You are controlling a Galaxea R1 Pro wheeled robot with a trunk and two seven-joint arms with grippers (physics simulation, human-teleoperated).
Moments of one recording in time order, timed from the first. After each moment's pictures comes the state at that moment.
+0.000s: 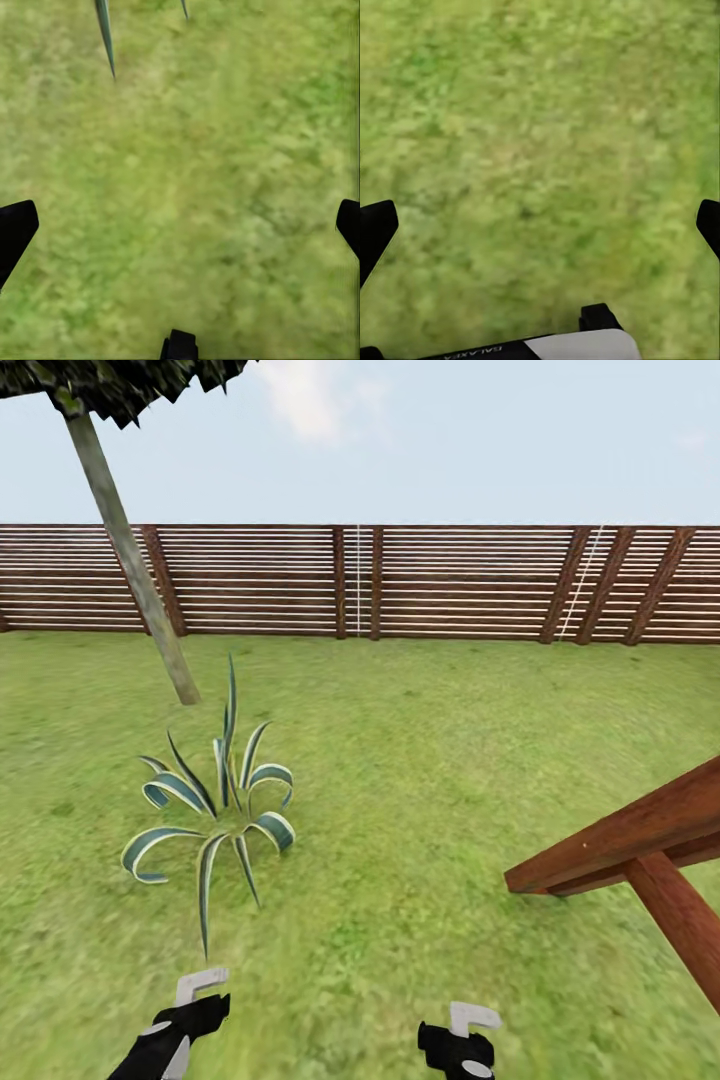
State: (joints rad) left arm -0.39 0.03 0.22 -0.53 0.00 0.15 0.05; right arm -0.31 0.17 0.01 -0.52 -0.07 0.05 -0.27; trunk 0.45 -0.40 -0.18
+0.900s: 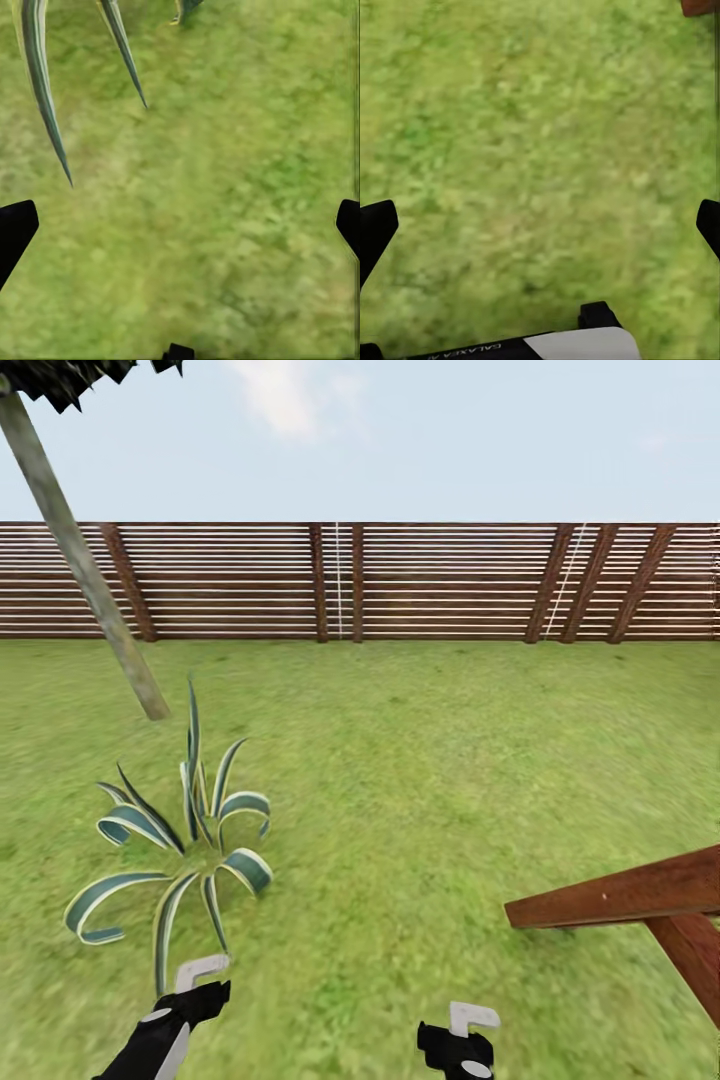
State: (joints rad) left arm -0.39 0.03 0.22 -0.59 0.00 0.18 0.05; right arm -0.31 0.17 0.02 -0.52 -0.07 0.05 -0.27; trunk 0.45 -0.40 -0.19
